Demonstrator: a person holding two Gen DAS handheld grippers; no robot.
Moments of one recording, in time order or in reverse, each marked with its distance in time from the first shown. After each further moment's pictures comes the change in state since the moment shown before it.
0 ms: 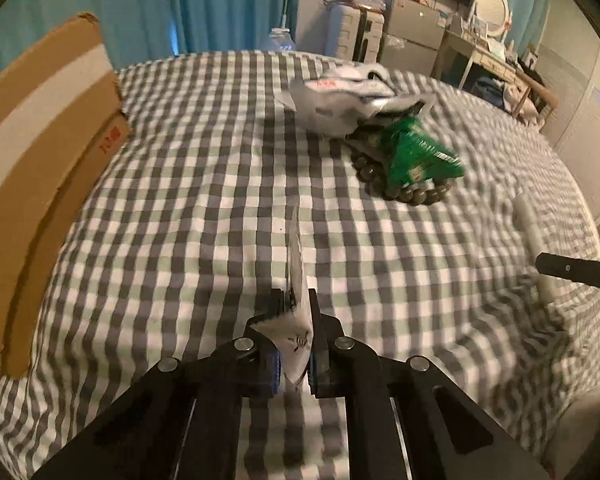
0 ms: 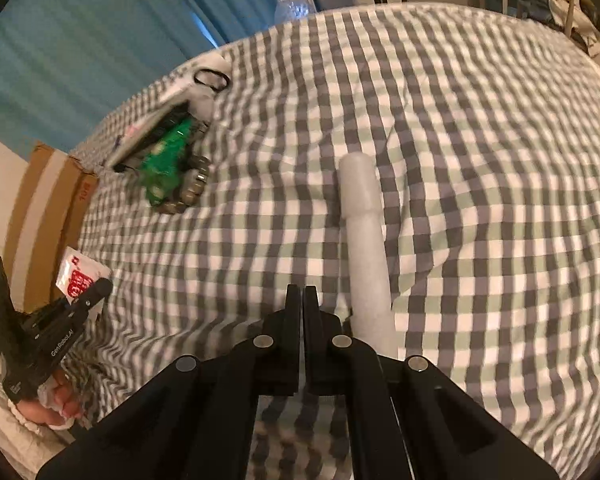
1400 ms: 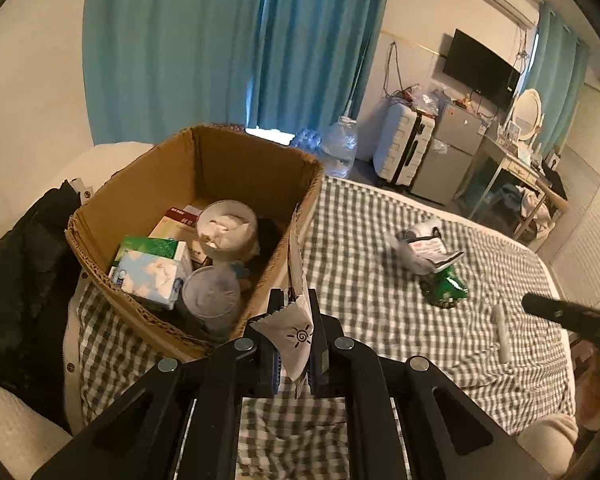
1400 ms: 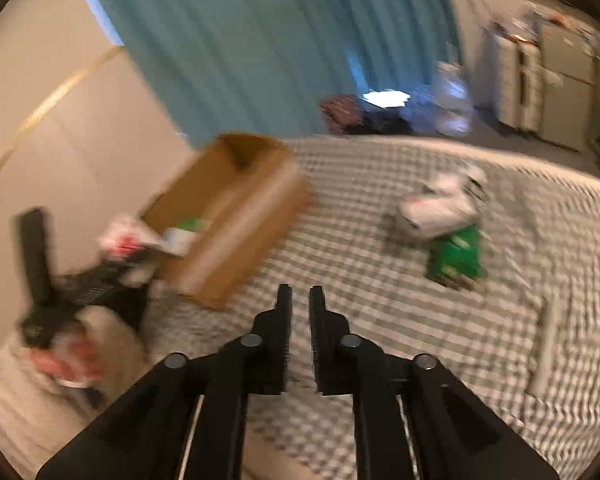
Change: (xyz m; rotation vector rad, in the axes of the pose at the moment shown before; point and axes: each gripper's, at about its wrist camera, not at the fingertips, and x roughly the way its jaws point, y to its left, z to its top) left arm -0.184 0.158 0.016 -0.199 -0.236 0.066; right arm -0.083 0.208 -0.004 -0.327 -0.120 0.229
